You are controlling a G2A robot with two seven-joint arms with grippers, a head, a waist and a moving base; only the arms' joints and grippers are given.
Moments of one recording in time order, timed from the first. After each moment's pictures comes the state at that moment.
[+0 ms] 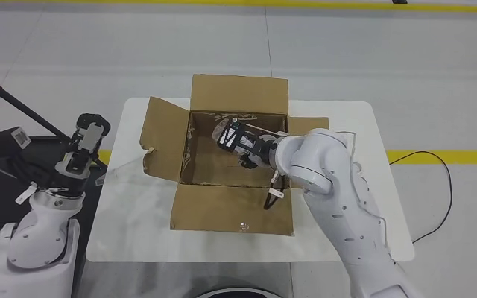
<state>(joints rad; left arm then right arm) 1.56 -1.18 -1.91 -2.00 0.09 -0.50 -0.29 -0.75 -1.46 1.05 -1.71 -1.16 -0.57 1.25</state>
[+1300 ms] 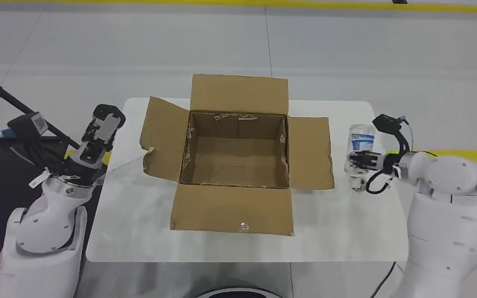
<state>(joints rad) 1.46 -1.16 -1.84 -1.97 0.08 -0.47 -0.35 -0.90 -1.31 1.84 -1.49 -0.78 -0.22 1.54</state>
